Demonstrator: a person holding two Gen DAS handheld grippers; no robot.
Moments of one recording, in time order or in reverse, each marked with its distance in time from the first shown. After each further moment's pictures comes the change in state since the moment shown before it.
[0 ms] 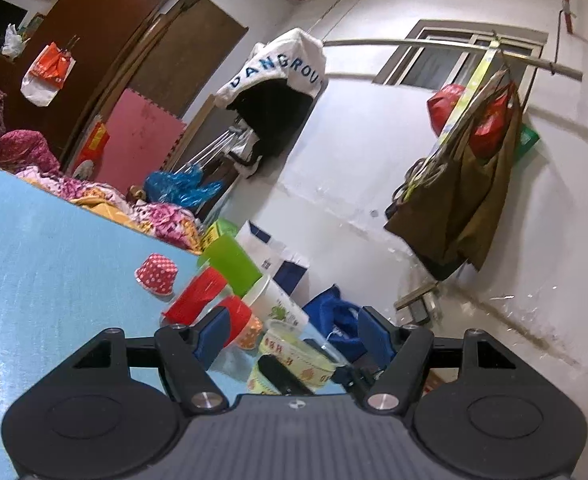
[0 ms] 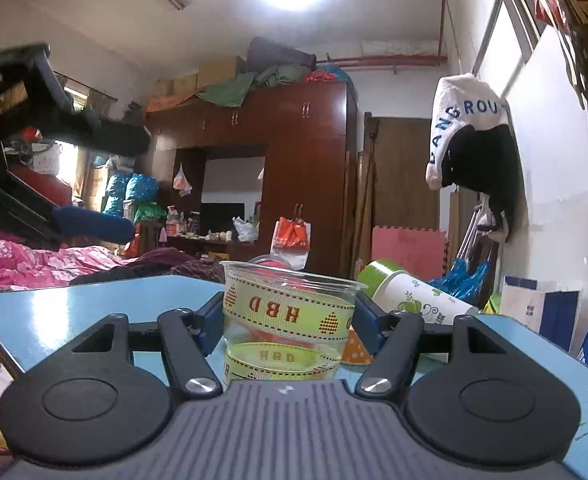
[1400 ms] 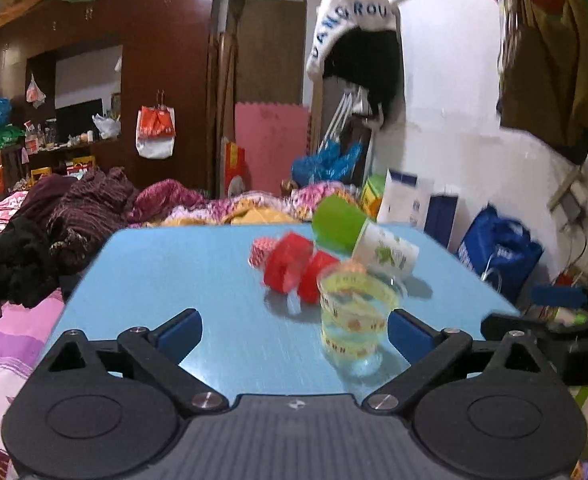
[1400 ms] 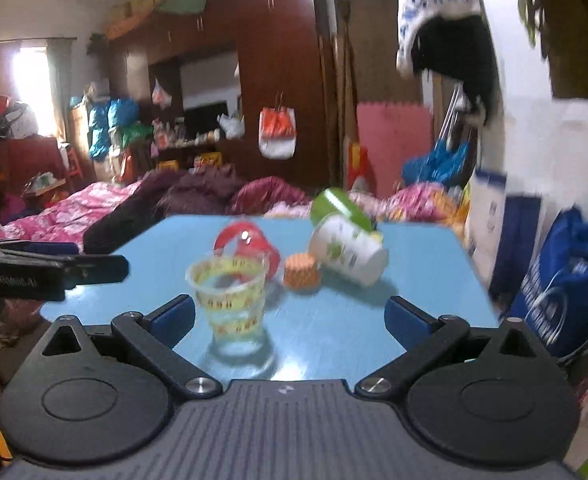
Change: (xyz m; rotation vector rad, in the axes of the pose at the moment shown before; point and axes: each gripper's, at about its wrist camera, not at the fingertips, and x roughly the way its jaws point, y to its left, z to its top) left arm 0.017 -0.123 -0.022 0.342 0.157 0.645; right arm -0.067 -0.054 0.086 0.192 0.442 0.021
